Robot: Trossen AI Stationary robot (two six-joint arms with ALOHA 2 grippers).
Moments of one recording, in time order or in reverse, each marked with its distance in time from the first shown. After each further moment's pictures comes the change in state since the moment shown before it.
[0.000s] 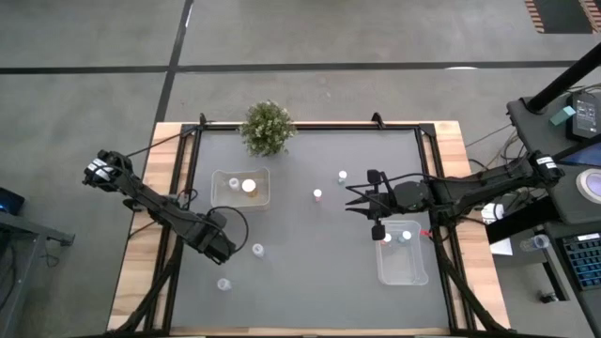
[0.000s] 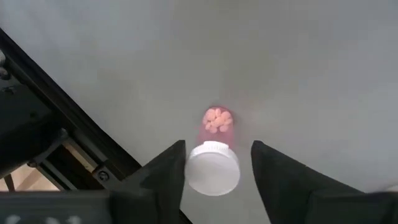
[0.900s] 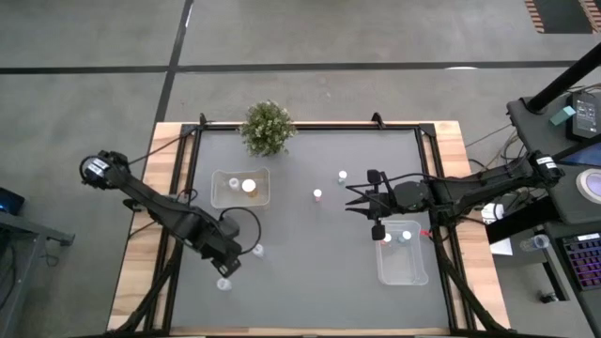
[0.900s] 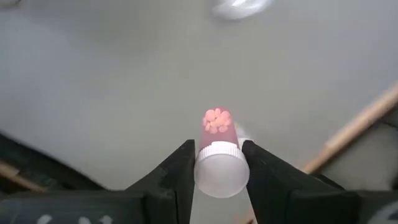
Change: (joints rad) left arm 0.000 0.006 0.371 -0.040 0.024 0.138; right arm 0.000 0.000 0.000 0.000 0.000 0.011
